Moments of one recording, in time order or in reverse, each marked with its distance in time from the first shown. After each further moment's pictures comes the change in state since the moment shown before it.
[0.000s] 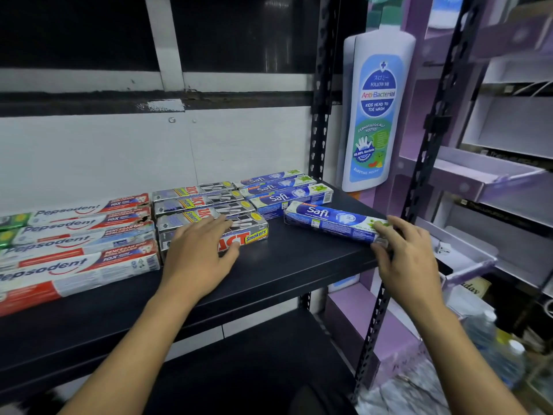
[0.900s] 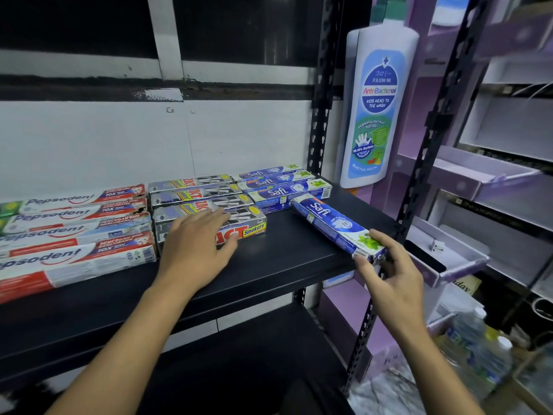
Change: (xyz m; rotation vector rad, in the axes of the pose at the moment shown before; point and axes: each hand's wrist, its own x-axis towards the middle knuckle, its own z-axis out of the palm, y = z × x) left_hand 0.001 -0.004 0.003 -0.009 0.038 0.036; right_hand -0.039 -0.033 -0.004 0.744 0.006 0.329
